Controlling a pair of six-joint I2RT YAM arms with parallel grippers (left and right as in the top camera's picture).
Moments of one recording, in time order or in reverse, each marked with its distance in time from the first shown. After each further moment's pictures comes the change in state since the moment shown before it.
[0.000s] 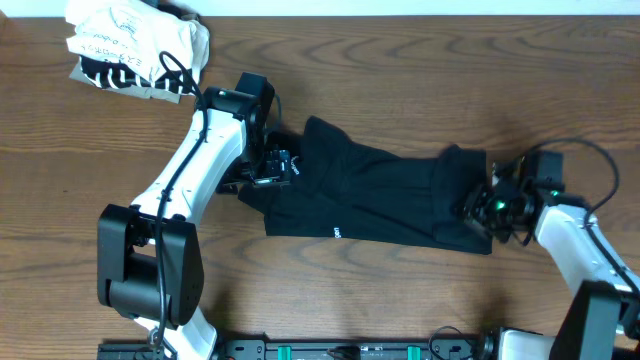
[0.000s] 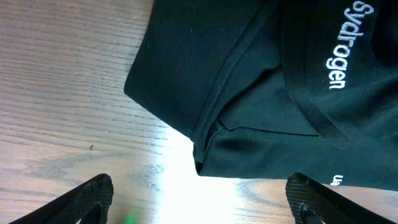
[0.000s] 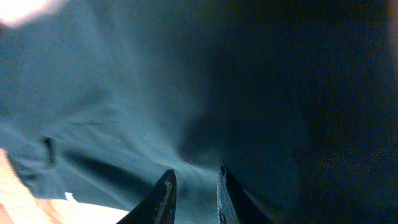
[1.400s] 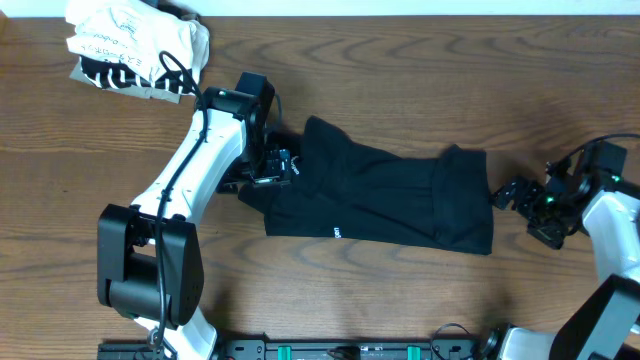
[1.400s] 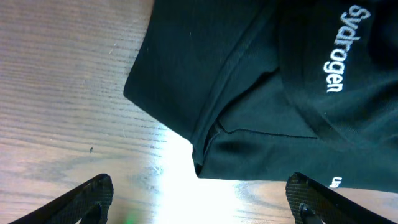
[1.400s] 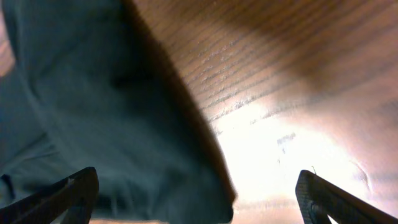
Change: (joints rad) left arm 0.000 0.000 0.000 0.002 0.000 0.000; right arm -0.244 0.028 0.212 -0.271 0.172 -0.193
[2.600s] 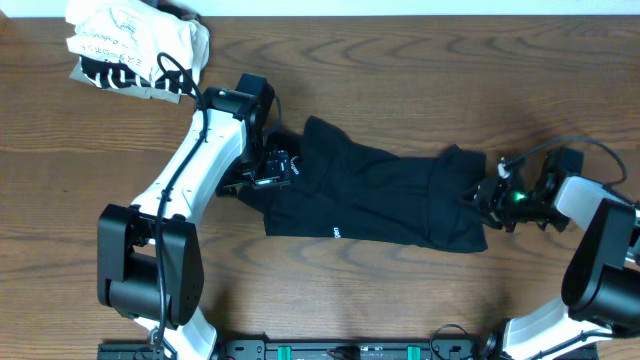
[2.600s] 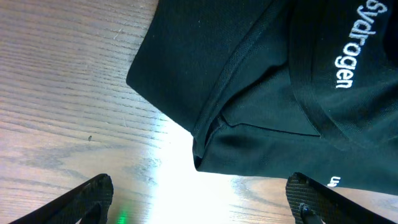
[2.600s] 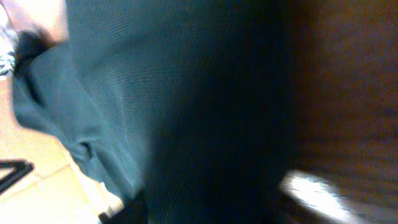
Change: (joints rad) left arm 0.000 0.000 0.000 -0.017 0.000 -0.050; right arm 0.066 0.311 -0.058 0.245 -0.428 -0.034
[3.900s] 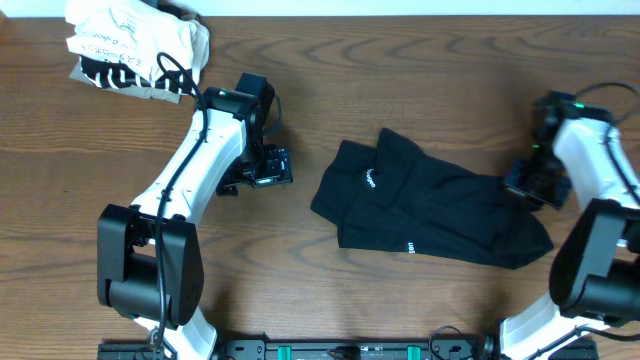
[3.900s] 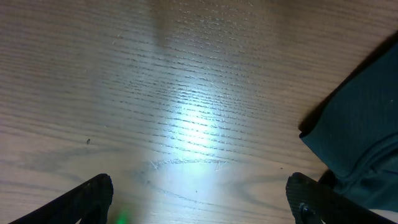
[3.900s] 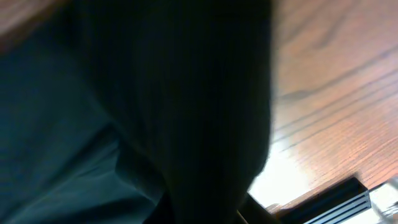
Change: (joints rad) left arm 0.000 0.000 0.000 0.012 0.000 -0.003; right arm 0.184 0.009 0.471 -0.640 0.919 0.272
